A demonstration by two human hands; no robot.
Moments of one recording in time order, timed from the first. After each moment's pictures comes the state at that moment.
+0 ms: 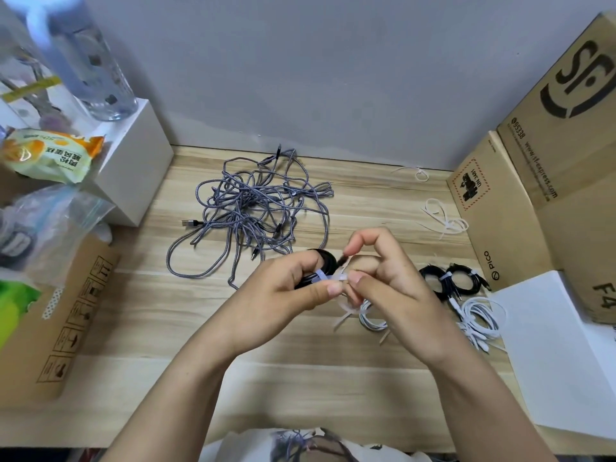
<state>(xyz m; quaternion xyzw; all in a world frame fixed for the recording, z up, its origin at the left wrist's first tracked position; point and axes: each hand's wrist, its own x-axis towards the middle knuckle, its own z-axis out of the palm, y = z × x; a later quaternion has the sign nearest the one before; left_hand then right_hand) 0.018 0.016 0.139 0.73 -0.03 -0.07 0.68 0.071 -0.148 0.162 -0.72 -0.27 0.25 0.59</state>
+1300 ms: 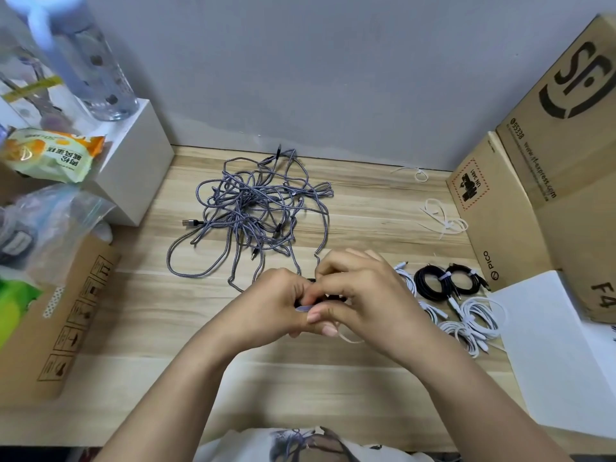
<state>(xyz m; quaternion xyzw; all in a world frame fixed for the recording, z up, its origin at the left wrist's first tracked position) 0.020 0.019 0.125 0.83 -0.01 -0.15 0.53 0.078 -0.130 0.141 -0.82 -0.47 0.07 0.32</state>
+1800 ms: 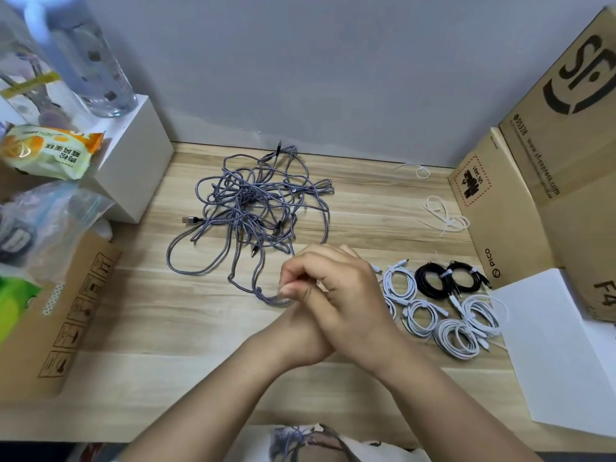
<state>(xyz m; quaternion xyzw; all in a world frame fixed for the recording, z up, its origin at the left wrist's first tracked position) 0.021 -0.026 0.122 0.95 -0.13 0.05 0.28 0.060 -0.103 0.142 -0.77 -0.42 -0.02 0.48</state>
